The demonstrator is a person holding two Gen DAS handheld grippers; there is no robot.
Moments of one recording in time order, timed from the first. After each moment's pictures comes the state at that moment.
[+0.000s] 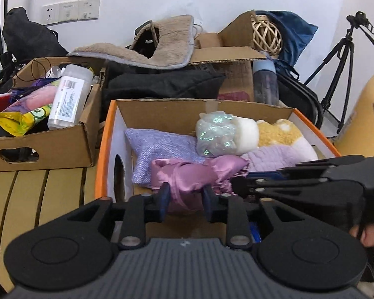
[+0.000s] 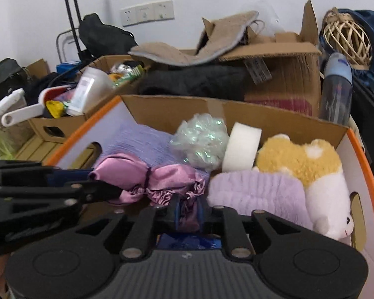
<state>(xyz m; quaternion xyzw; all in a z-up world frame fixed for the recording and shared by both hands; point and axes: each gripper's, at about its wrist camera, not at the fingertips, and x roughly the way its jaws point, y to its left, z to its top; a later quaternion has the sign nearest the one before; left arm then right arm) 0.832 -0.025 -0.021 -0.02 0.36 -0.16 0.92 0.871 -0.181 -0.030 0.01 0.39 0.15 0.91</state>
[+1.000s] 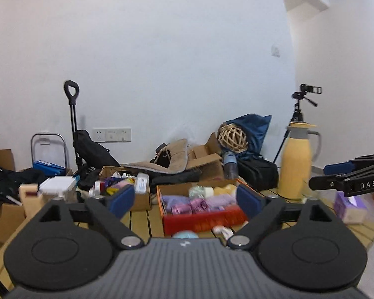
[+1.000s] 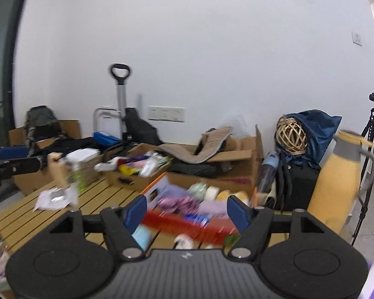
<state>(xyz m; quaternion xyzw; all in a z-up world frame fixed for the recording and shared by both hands) 0.393 0.039 0.123 0.02 0.09 -0.12 0.99 0.465 -0.255 0.141 -0.02 0.16 0.16 0.97</state>
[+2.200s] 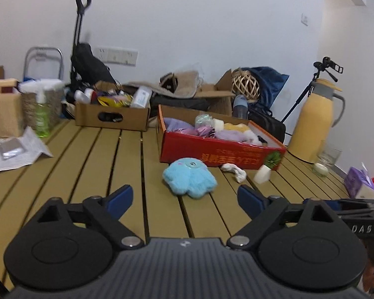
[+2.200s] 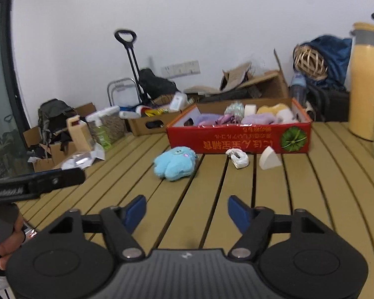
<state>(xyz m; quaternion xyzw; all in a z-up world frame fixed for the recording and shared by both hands) 0.519 0.065 0.001 -0.07 0.23 -0.13 0.96 0.510 -0.199 -0.010 0.07 0.26 0.18 0.94</state>
